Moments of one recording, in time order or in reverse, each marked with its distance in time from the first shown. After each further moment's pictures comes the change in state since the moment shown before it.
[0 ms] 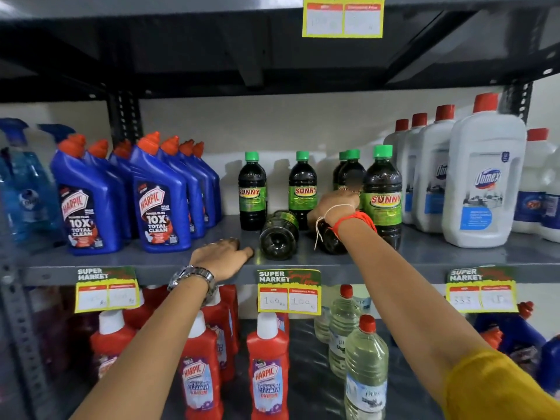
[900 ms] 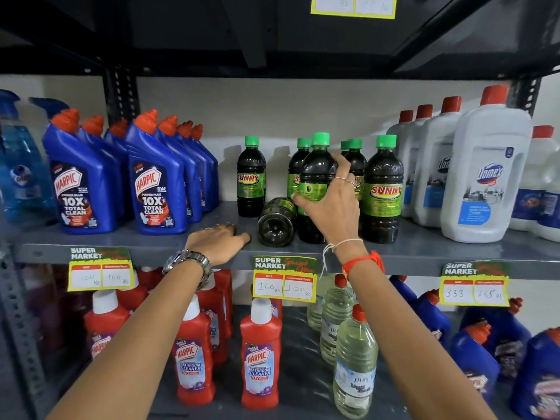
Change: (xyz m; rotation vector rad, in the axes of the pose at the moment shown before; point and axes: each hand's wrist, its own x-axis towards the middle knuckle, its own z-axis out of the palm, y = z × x) left_hand 0.006 -0.005 0.004 0.073 0.033 0.095; right_hand -0.038 0.010 0.031 0.588 0.608 -0.176
